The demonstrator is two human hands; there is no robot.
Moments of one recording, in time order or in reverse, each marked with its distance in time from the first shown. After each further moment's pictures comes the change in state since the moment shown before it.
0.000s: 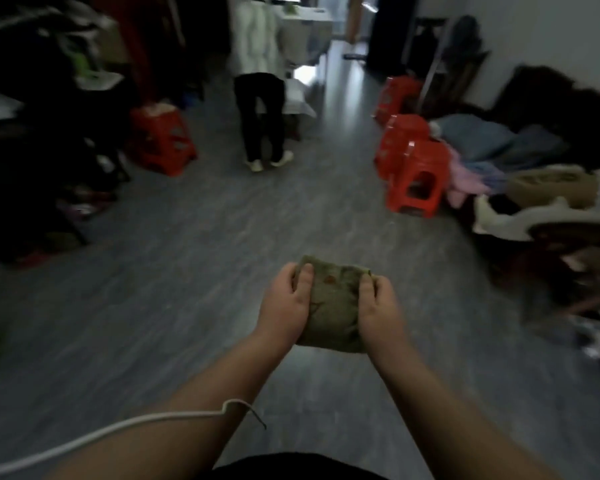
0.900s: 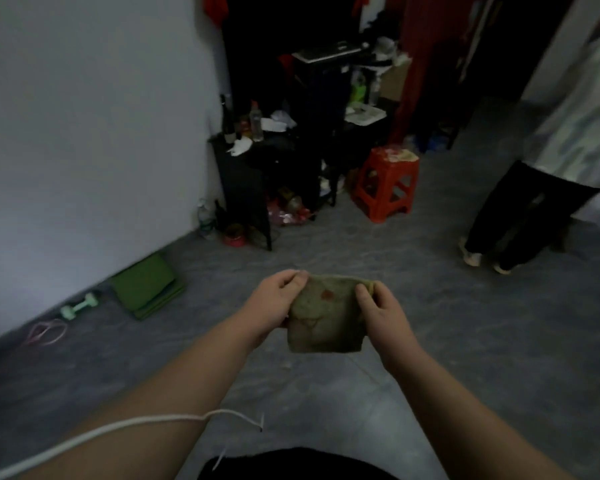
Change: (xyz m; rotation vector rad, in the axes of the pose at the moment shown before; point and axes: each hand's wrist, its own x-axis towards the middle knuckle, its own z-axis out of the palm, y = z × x) left_hand 0.431 -0.069 -0.403 -0.201 0.496 -0.373; right_hand 0.359 -0.245 0.529 0.064 -0.954 -0.153
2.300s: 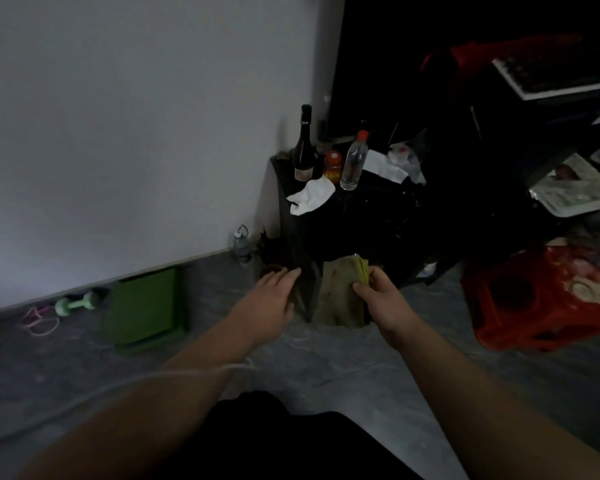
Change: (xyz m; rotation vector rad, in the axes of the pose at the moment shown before) left_hand 0.790 0.098 -0.287 0.862 0.223 -0.085; right_hand 0.923 -0.150 0.274 -0.032 -0.570 0.182
